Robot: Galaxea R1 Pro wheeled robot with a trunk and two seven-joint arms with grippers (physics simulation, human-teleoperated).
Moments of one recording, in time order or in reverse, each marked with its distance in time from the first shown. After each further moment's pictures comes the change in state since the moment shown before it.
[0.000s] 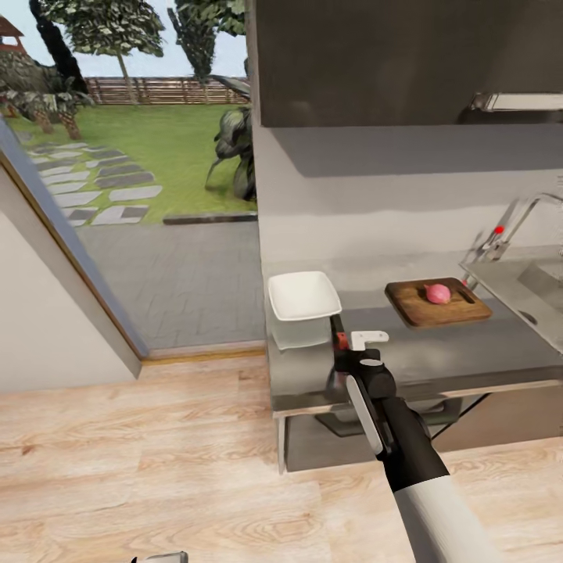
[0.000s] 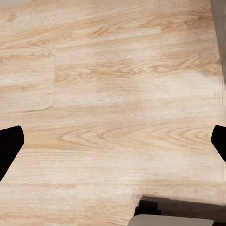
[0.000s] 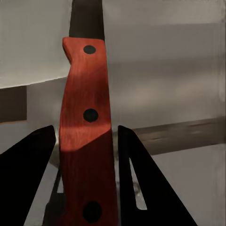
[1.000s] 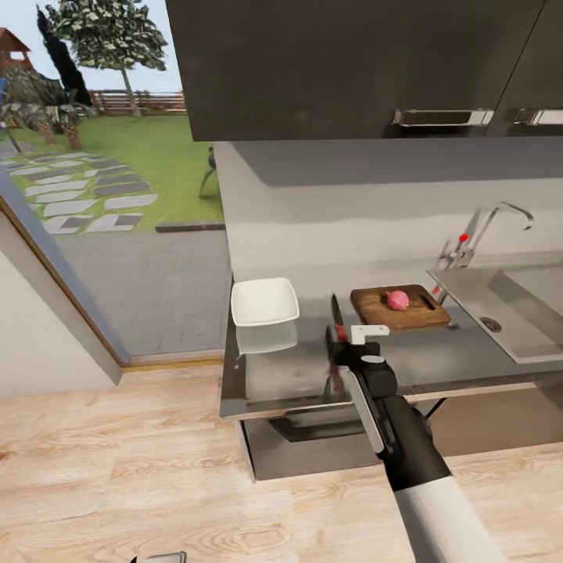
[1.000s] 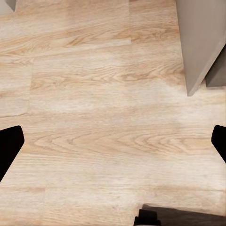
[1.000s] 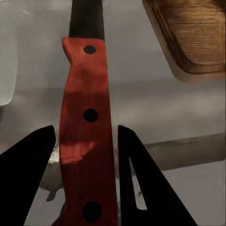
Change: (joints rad) left arm 0.000 0.001 0.001 -0.001 0.000 0.000 -0.001; right arm 0.000 0.003 0.008 -0.054 0.002 -0.003 0.007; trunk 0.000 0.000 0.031
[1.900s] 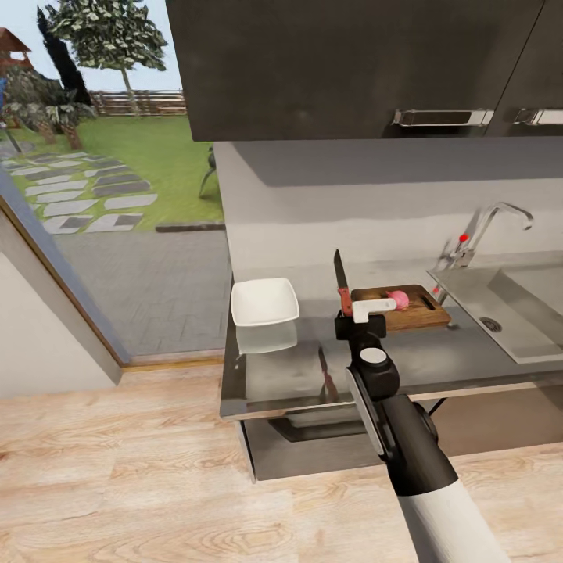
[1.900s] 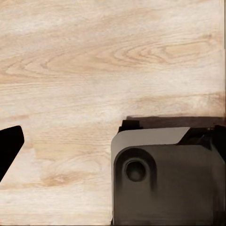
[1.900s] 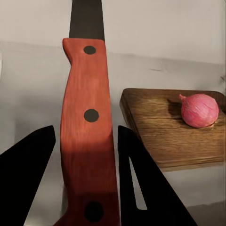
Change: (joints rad) left arm 0.022 -0.014 0.000 0.004 0.001 0.346 -0.099; right arm 0.000 -0.013 0.074 -0.145 0.164 -0.127 -0.007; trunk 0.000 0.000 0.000
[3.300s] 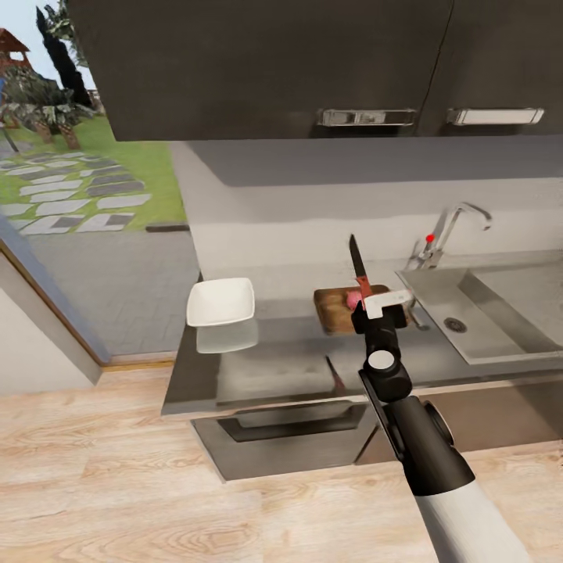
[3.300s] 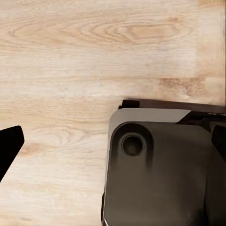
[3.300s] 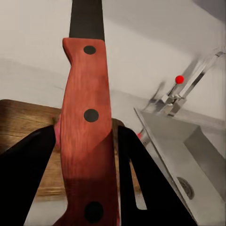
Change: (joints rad) left arm 0.056 -0.007 0.002 -0.003 0.101 -0.011 0.004; right arm 0.000 -0.081 0.016 -0.003 0.210 -0.073 0.006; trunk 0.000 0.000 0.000
